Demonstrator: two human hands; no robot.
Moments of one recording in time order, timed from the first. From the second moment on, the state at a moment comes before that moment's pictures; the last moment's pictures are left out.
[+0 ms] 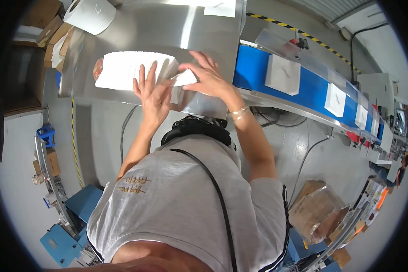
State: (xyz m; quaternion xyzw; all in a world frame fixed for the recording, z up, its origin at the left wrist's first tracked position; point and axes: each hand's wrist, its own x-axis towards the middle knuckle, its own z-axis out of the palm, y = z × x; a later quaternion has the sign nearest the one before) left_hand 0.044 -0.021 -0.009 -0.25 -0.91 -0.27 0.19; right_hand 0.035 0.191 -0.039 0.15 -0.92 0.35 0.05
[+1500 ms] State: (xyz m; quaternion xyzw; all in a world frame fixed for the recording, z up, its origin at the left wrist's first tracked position) left_hand 0.020 -0.055 -0.013 -0.26 -0.90 -0.29 0.18; right_hand 0.017 0.169 -0.028 0.13 -0.90 0.41 0.02
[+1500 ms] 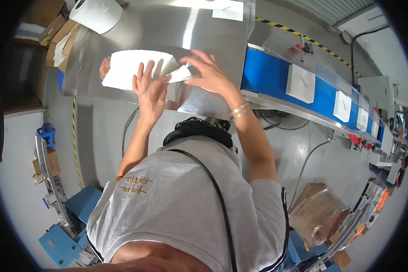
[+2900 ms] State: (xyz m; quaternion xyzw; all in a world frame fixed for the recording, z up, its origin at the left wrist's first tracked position) left_hand -0.005 -0.078 -0.011 -0.20 -0.92 -0.30 0.16; right_hand 0.019 0.220 -0.045 0.06 -0.93 0.34 0.15
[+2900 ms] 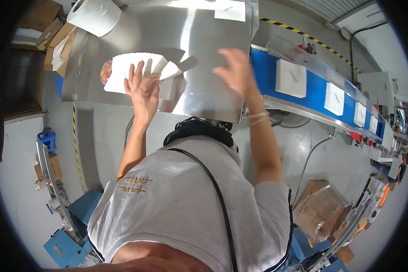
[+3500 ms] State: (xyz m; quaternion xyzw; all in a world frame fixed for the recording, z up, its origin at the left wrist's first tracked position) left_hand -0.015 -0.094 -0.023 -0.19 -0.91 -0.27 0.23; right_hand 0.056 0.318 -0.096 -0.34 -0.90 0.15 0.21
